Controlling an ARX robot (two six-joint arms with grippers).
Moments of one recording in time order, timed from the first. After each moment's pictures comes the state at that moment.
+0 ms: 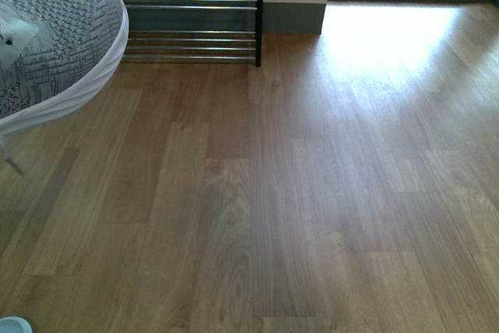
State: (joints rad) left arm -0.39 0.98 0.50 -0.08 -0.58 -0.29; right arm -0.47 0.31 0.20 -0.08 -0.22 0.14
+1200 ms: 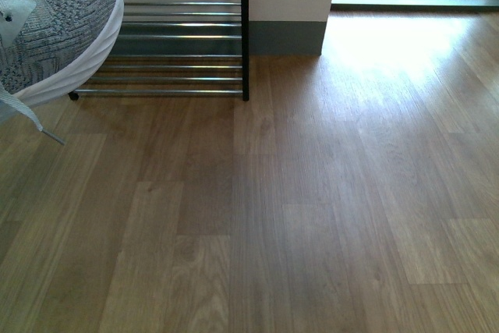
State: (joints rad) left arm -0.39 0.98 0.50 -0.08 -0.57 -0.29; right arm -0.47 0.31 0.20 -0.08 -0.21 0.14
